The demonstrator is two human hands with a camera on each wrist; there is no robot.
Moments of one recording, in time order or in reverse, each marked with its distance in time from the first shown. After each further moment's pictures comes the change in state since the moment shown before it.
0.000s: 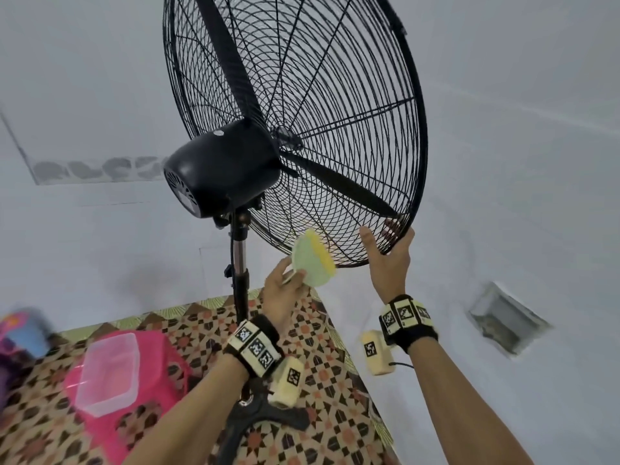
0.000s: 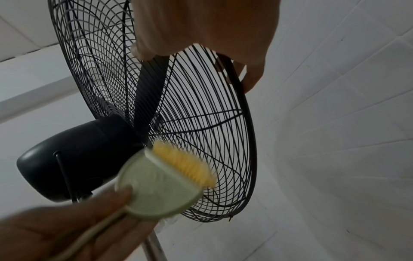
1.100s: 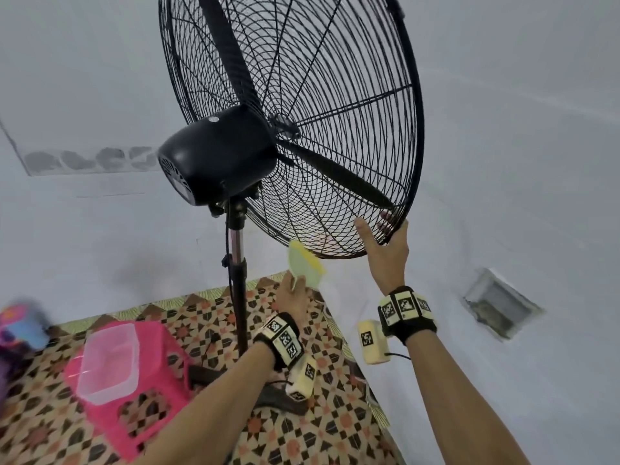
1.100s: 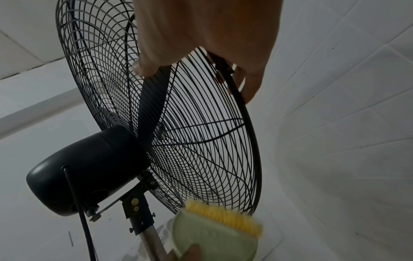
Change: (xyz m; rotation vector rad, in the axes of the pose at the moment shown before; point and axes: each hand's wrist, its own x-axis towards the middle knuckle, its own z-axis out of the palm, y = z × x) left_hand 0.000 -0.058 0.022 -0.025 0.179 -0.132; right_hand -0.008 -0.007 -0.008 0.001 -0.027 0.031
